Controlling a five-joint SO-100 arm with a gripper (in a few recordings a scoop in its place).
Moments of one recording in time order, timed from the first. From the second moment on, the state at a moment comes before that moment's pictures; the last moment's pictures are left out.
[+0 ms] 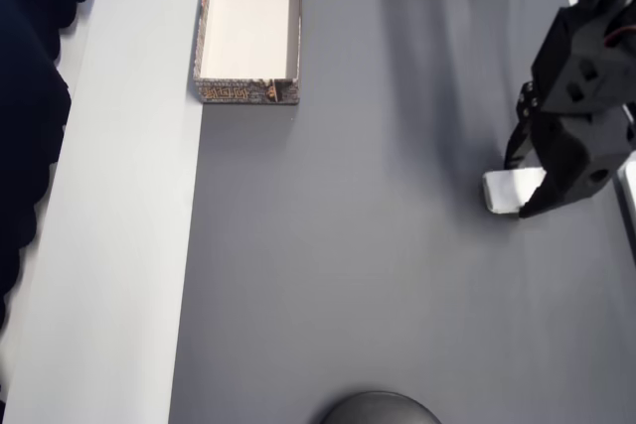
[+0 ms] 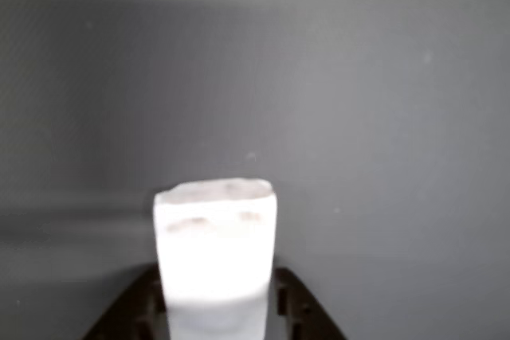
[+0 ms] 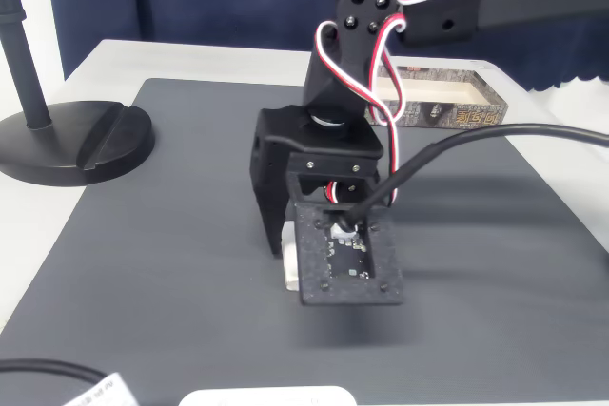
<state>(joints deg) 8.3 55.5 65.7 75.4 103.1</state>
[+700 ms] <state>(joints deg) 8.3 55.3 65.7 75.3 99.3</state>
